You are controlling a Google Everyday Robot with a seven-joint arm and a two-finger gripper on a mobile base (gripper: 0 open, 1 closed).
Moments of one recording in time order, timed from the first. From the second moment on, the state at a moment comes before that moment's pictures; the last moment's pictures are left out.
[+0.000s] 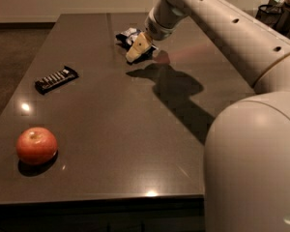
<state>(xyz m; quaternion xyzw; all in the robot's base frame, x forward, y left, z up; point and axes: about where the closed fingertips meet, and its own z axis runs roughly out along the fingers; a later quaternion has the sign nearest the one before) 0.774 -0.016 0.881 -0.40 0.86 0.06 0.30</state>
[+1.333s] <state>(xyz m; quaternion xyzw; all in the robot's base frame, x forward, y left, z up) 0.779 0.028 0.886 -0.44 0.84 0.08 0.31</state>
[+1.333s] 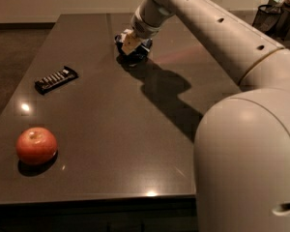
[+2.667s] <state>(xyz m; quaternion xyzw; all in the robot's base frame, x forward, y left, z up) 0.633 -0.005 0.929 -0.58 0.74 0.14 0.32</state>
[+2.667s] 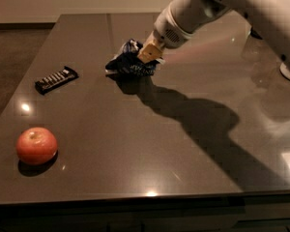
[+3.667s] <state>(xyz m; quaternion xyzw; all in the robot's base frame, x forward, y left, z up) 0.533 -0.001 0.918 -0.68 0.64 0.20 0.30</state>
